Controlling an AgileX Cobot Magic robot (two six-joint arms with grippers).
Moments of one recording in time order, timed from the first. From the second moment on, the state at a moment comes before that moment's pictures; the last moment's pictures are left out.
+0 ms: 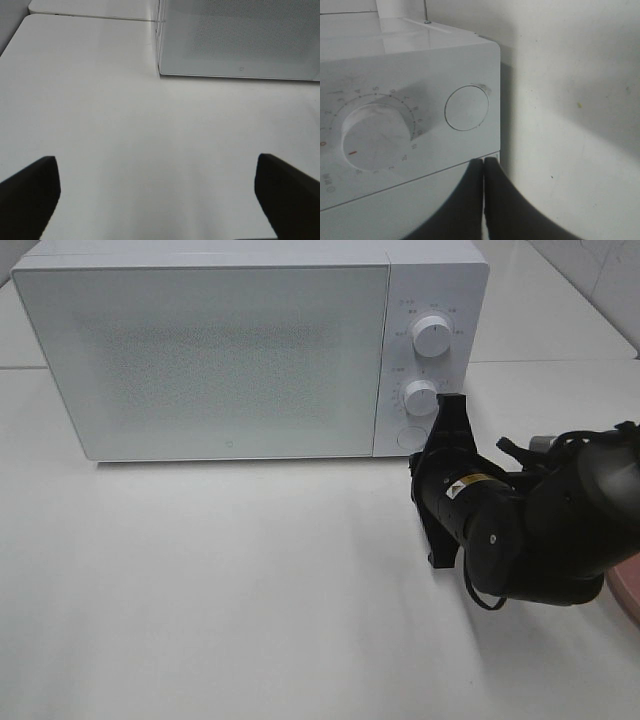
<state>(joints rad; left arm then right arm) -0.04 -0.01 -0.52 -0.07 1.08 -0.03 0.65 1.99 -0.63 0.73 -0.95 1.36</state>
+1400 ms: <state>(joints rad) -0.04 -0.01 -0.52 -0.07 1.08 -0.03 0.51 2.15 -0.87 0.68 -0.86 1.36</state>
